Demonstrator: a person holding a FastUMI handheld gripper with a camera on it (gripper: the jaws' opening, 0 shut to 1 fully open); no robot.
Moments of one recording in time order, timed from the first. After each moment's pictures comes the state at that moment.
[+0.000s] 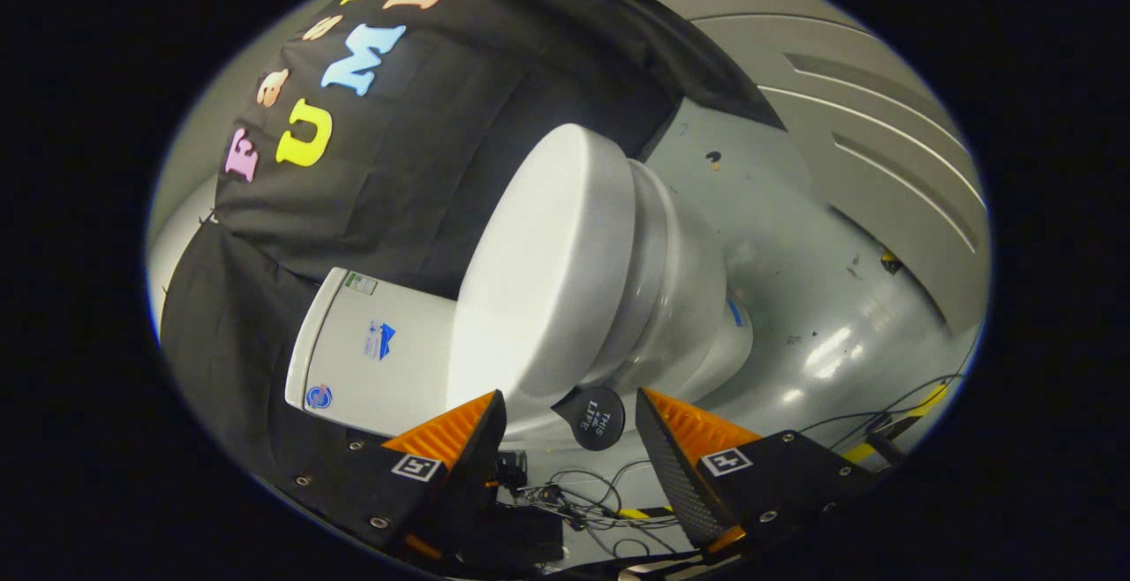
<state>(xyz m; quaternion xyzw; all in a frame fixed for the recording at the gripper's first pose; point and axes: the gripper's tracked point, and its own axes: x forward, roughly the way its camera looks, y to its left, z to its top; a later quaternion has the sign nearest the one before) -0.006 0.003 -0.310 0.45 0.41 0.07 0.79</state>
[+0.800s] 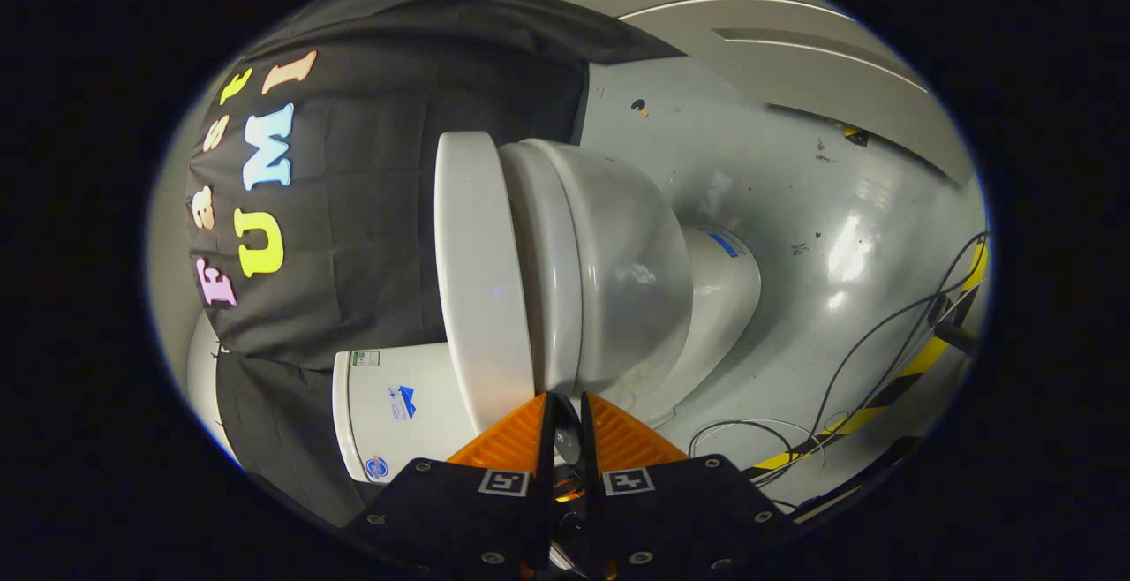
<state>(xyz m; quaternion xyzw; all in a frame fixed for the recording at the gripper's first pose) -0.004 0.006 -0.333 0.58 0.41 0.00 0.70</state>
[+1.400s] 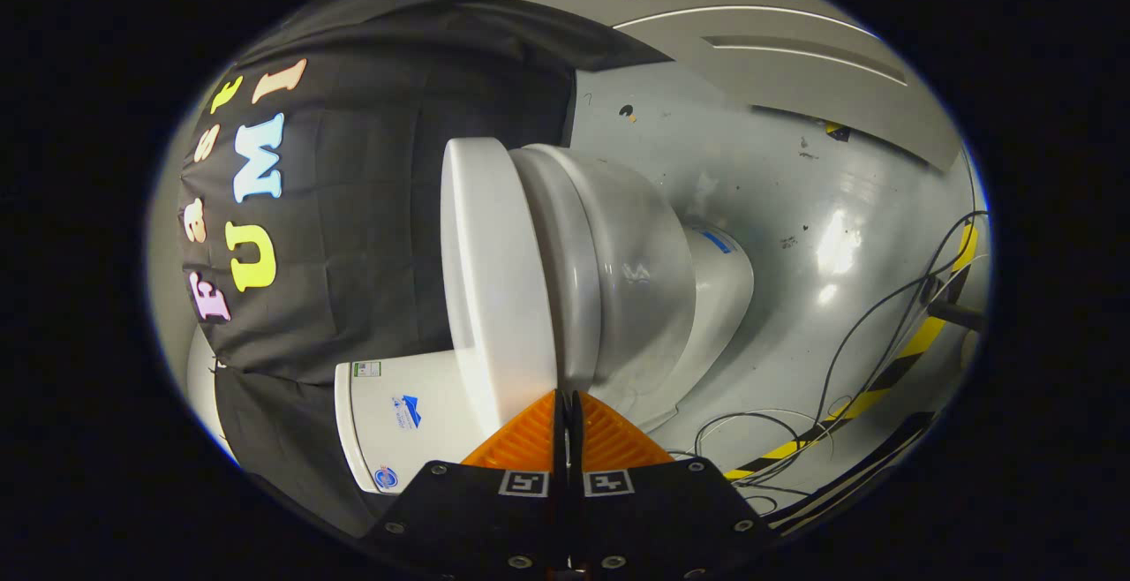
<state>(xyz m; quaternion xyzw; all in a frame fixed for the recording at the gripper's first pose) -0.003 0.010 -0.315 0.59 0.41 -0.03 0.70</state>
